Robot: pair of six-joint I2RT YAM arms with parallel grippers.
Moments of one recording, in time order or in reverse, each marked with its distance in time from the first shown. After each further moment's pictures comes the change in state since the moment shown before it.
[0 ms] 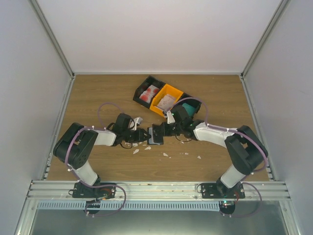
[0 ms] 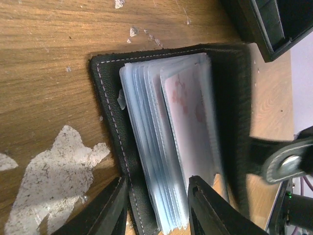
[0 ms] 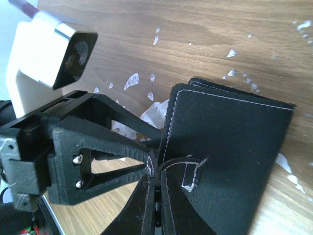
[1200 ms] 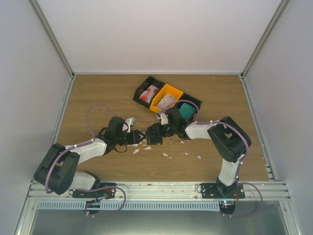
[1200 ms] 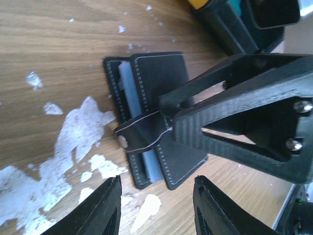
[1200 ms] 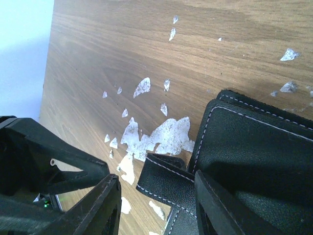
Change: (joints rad) left arm -0.001 -0.328 -0.129 -0.113 -0.154 0.003; right arm 0.018 0.248 0.035 0.268 -0.142 0.080
